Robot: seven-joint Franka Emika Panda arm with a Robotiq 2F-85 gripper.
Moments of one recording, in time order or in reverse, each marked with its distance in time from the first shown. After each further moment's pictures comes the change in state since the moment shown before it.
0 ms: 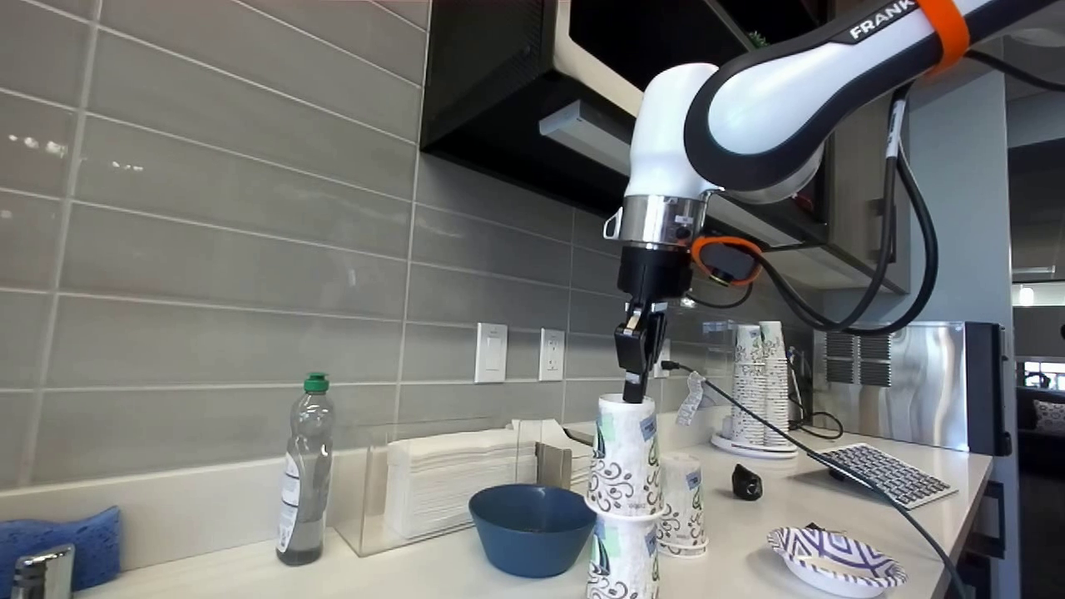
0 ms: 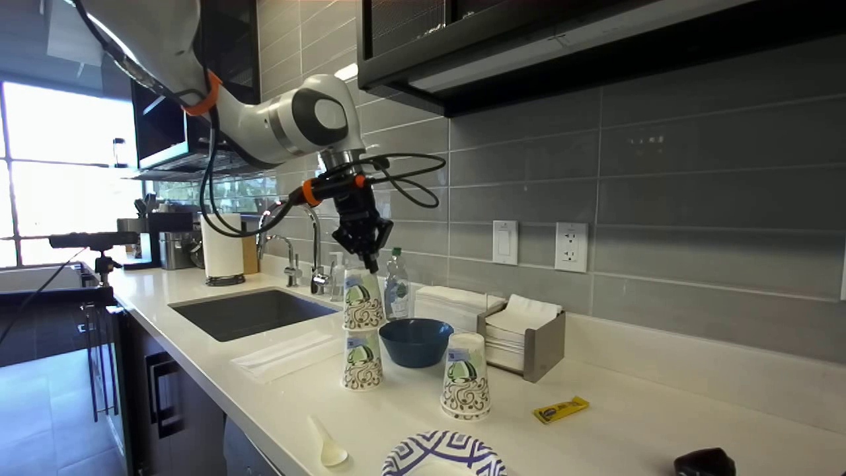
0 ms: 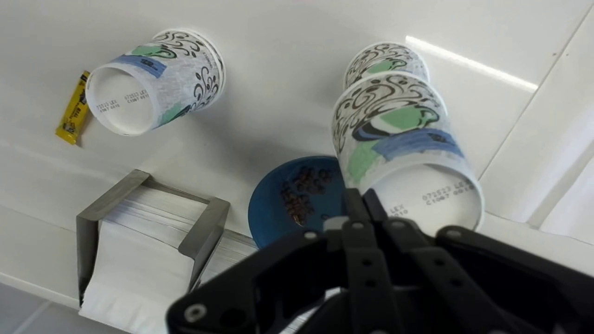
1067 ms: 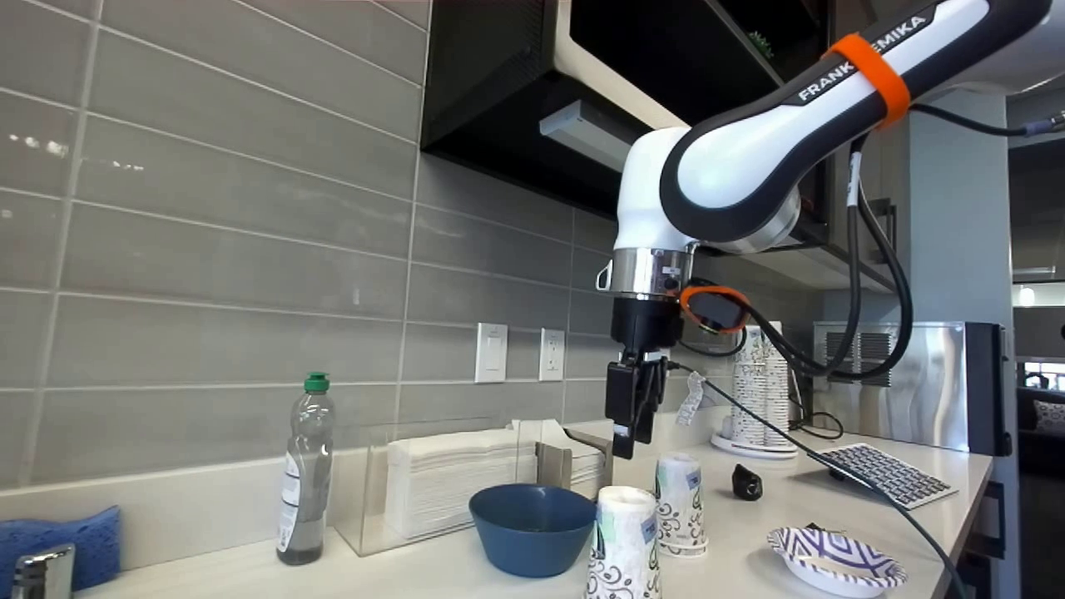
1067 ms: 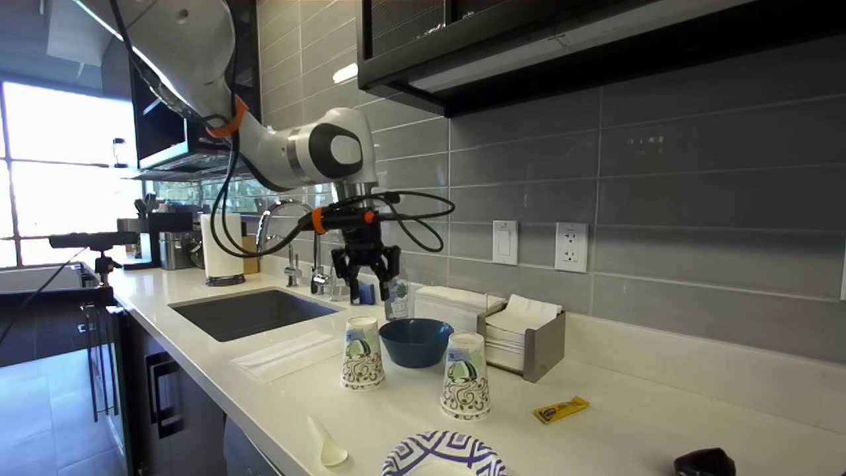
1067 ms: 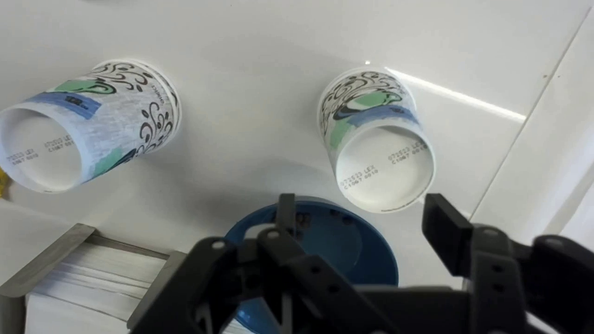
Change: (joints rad) arm 0.000 0.102 -0.022 -0.014 0.083 0.031 -0.037
